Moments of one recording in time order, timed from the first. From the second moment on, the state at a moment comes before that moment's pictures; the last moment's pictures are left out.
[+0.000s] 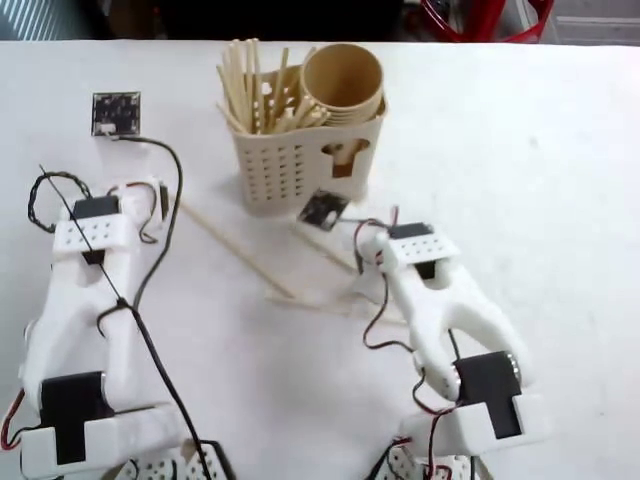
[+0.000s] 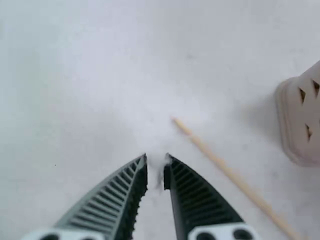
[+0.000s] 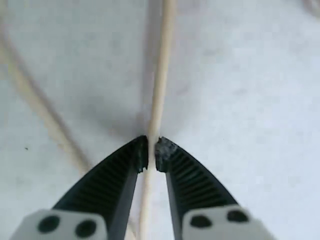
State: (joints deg) left arm -16.4 -8.7 34.4 39.2 -3.1; right arm -12.7 -1.3 38.8 49.2 46.7
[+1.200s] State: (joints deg) left arm -6.5 26.9 3.7 63.3 24.7; right arm -8.1 -56.9 62.5 55.6 38.4
